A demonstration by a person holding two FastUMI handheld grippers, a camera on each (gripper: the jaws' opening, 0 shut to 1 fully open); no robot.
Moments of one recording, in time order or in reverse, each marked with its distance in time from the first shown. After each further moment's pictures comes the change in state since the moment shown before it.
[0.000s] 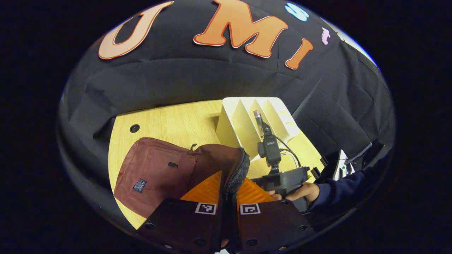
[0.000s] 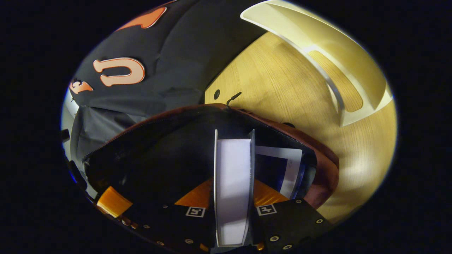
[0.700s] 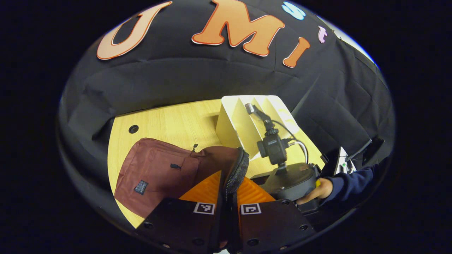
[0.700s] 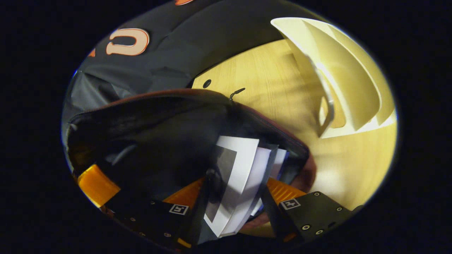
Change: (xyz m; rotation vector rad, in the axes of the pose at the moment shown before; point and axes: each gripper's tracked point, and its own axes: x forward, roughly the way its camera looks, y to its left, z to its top) left arm 0.004 0.004 -0.014 0.035 0.003 -0.029; right arm -0.034 -0.027 -0.005 -0.260 0.032 -0.289
